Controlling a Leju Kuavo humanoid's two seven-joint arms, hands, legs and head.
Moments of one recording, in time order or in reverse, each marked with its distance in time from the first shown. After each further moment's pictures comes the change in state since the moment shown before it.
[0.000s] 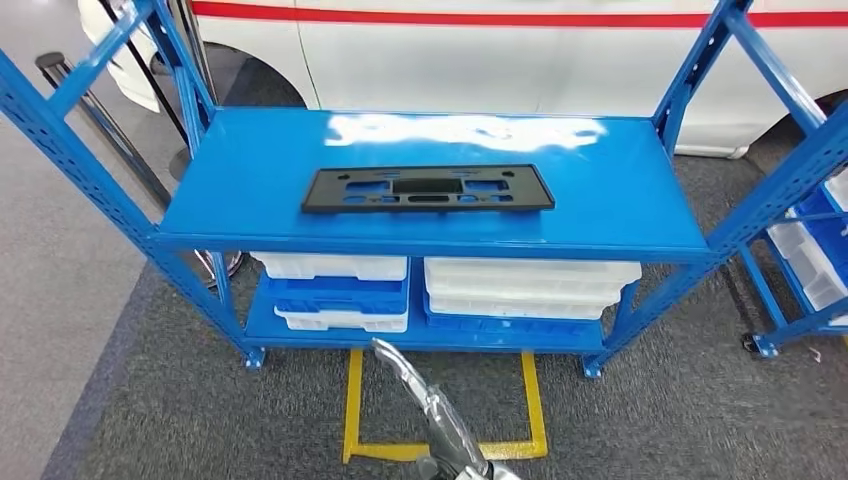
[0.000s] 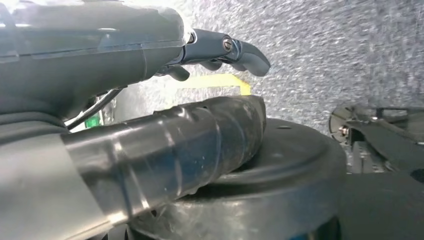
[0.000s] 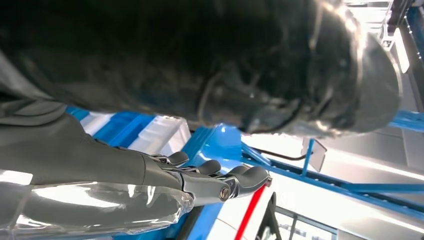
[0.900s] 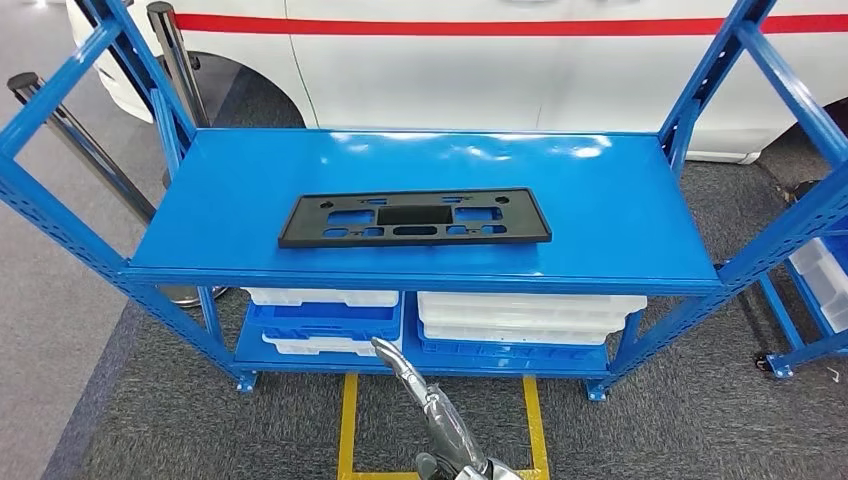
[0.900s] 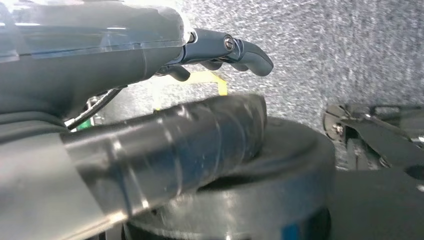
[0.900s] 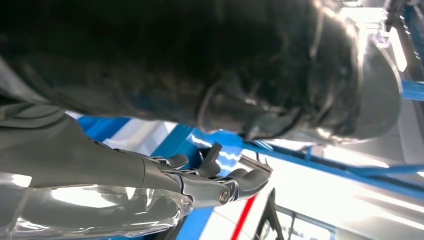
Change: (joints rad) left arm 0.000 0.001 0.000 0.003 0.010 -0.014 -0.005; right arm 0.002 -0.001 0.001 0.000 0.002 0.004 0.000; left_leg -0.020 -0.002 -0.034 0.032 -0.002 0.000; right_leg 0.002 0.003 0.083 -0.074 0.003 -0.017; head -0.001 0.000
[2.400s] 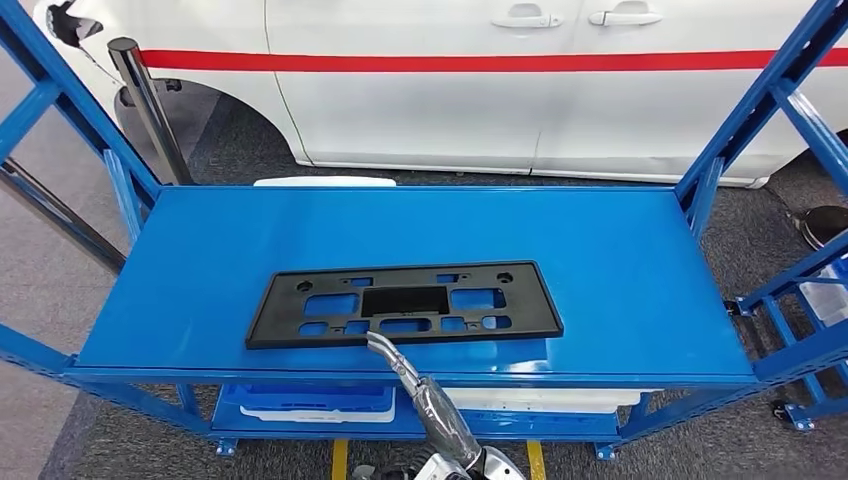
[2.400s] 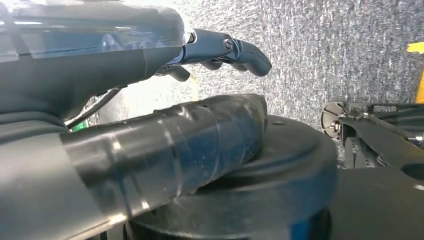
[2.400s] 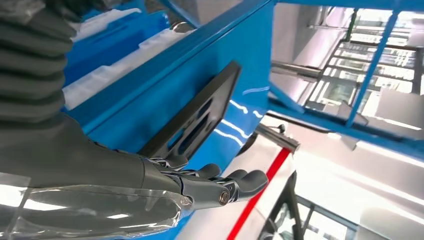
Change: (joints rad) left arm -0.002 -0.002 -0.012 0.004 0.022 -0.006 -0.021; right arm -0.018 0.031 -0.023 0.055 0.125 -0.016 0.074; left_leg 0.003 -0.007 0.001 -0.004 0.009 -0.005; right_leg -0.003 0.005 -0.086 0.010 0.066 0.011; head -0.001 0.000
